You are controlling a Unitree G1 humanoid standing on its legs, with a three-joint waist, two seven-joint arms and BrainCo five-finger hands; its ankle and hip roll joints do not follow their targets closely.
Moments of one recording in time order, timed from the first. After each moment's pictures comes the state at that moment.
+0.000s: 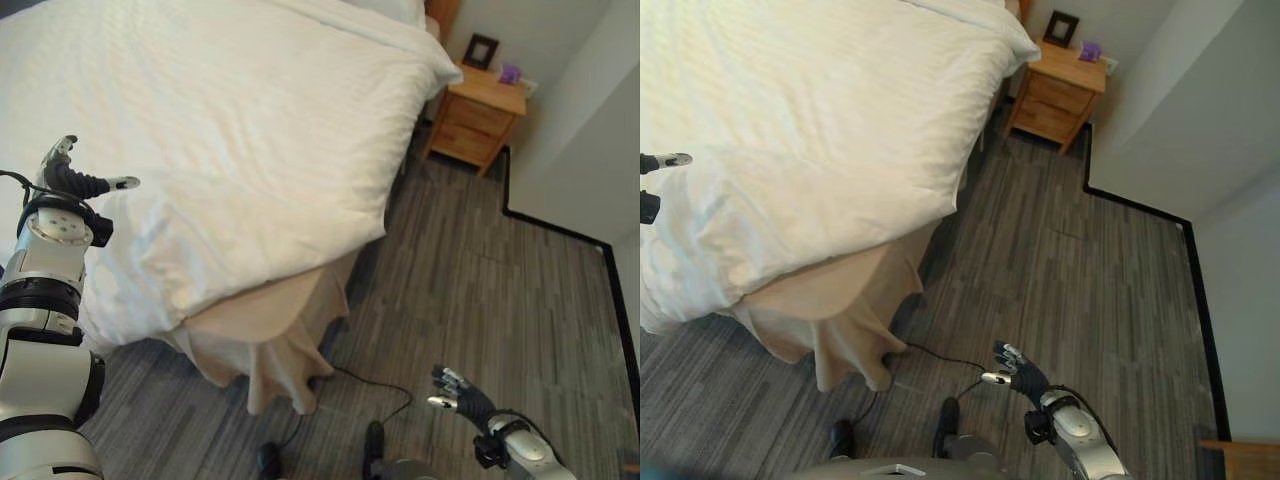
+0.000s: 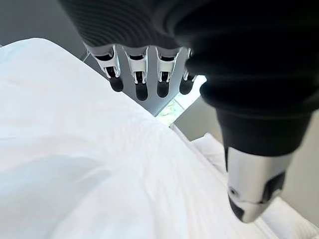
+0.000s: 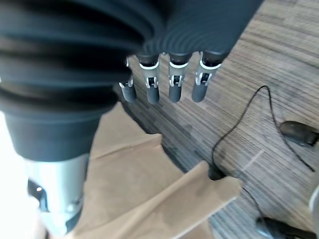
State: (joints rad) left arm -0.99 1.01 -0.36 1.13 -0.11 -0.03 0.15; right arm 0.18 -0.41 0.35 0.32 0.33 -0.03 0.19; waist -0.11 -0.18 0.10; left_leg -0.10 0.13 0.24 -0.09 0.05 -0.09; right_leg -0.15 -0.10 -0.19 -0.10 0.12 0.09
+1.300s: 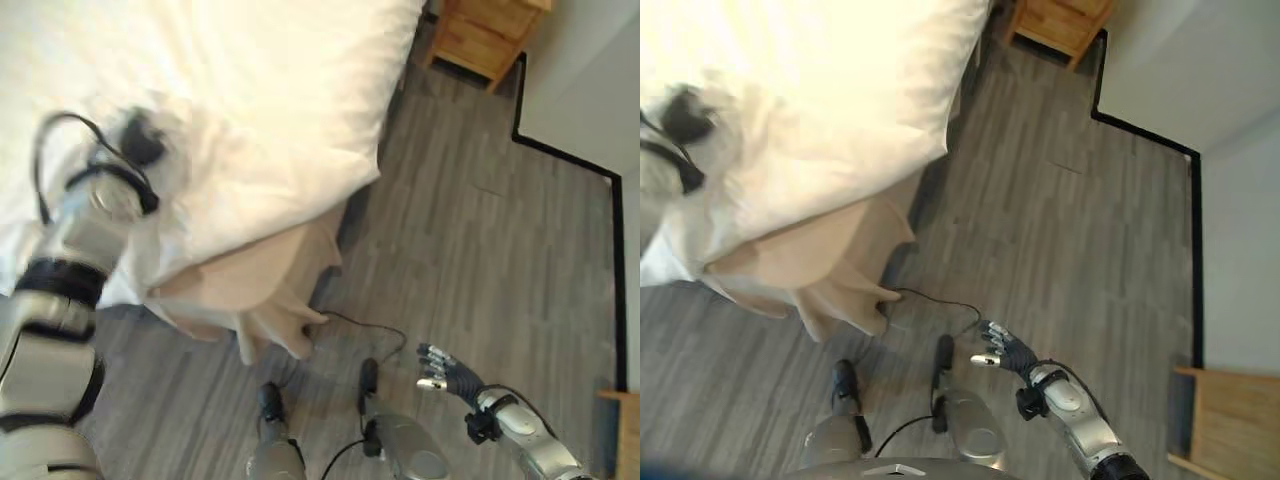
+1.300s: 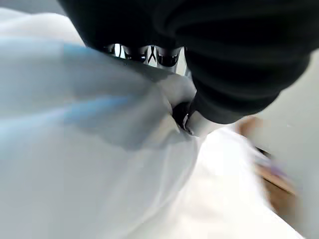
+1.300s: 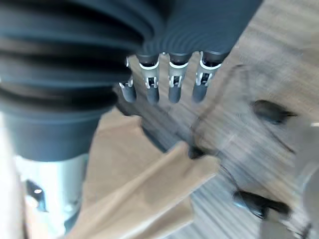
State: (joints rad) left arm -0.52 1.02 -0.33 0.27 0.14 0.02 0.07; right arm 0.11 -0.44 0.33 0.29 0.35 -0.05 0.20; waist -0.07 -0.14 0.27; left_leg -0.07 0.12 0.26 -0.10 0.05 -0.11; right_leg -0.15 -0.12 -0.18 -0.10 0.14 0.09
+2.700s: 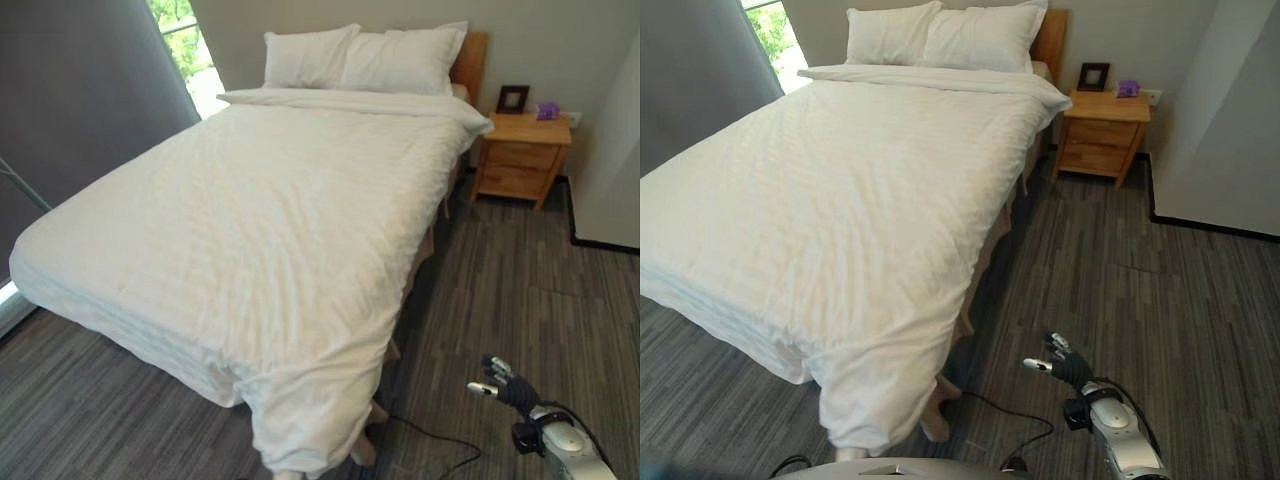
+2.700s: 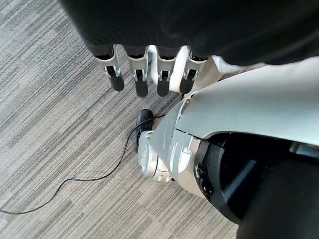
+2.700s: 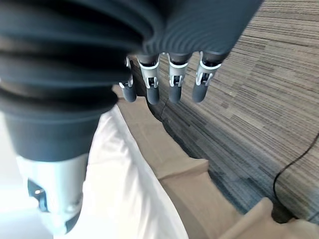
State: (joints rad) left arm 0.17 0.35 -0.38 1.02 0.65 -0.14 -0.32; right arm 0.17 -0.48 0.14 0.40 0.23 -0.03 0.12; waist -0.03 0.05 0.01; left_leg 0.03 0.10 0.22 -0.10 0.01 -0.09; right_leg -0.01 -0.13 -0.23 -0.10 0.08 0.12
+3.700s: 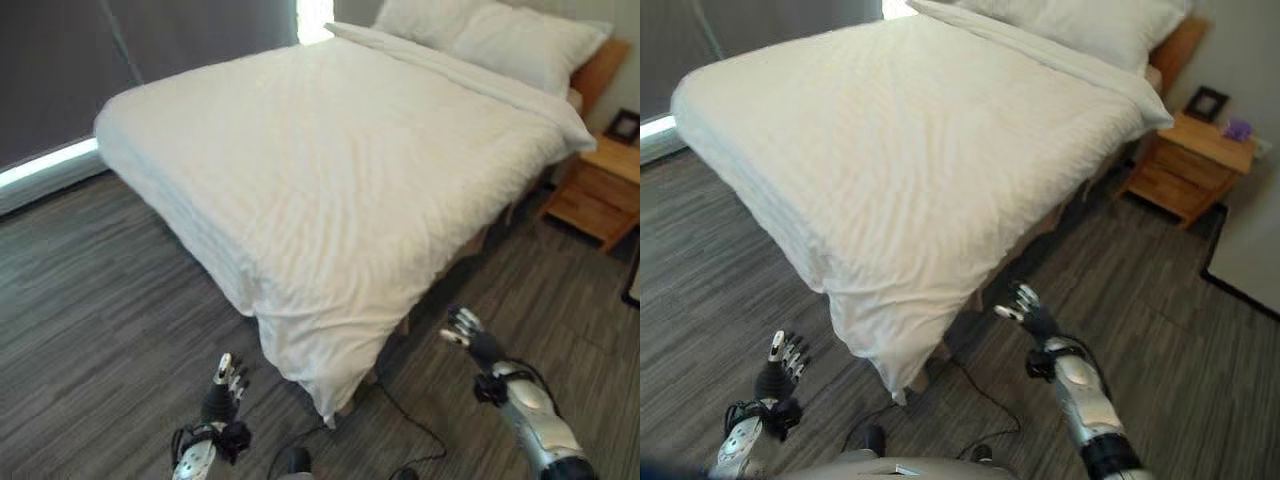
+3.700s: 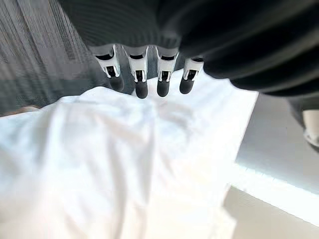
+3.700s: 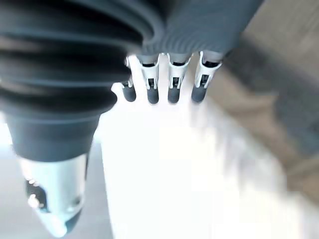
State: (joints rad) left arm 0.28 0.20 0.14 0.31 -0.55 -0.09 -0.04; right arm -0.06 -0.32 0.22 0.37 0.45 -0.07 0.12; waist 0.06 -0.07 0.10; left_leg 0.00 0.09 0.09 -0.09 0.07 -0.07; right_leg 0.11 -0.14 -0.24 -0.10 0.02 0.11
